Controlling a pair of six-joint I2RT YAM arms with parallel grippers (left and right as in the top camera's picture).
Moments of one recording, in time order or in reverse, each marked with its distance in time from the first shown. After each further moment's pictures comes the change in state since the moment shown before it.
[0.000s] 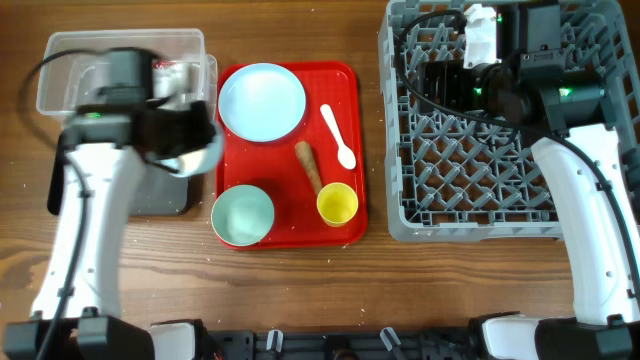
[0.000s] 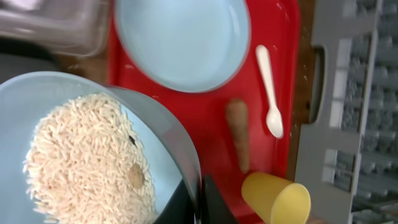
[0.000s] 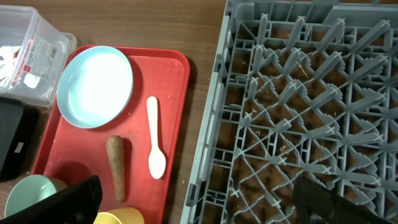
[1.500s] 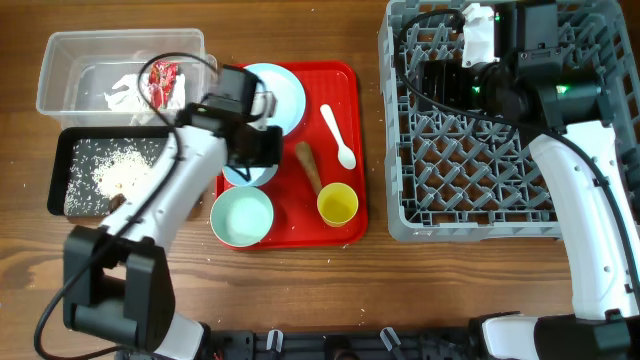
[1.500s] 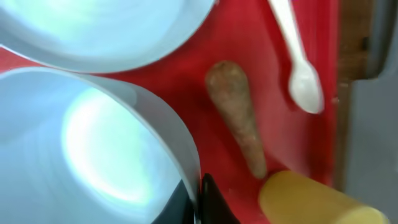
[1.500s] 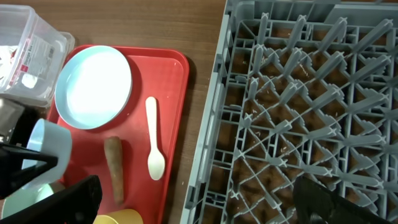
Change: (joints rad) left arm -0.350 0.208 -0.123 0.219 -0.185 -0.034; right arm 0.000 0.013 0.000 0.008 0.000 0.000
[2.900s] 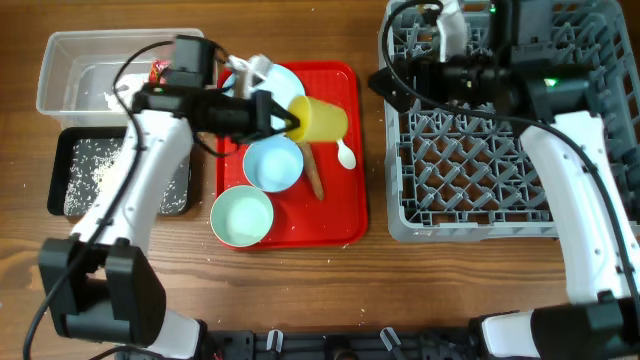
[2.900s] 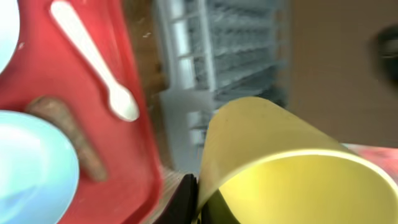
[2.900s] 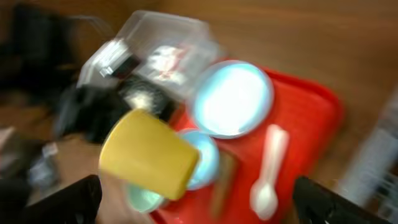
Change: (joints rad) left arm 0.192 -0.005 0.139 0.003 0.787 -0.016; right arm 0.002 0.059 -0.024 0.180 -0.605 -0.085
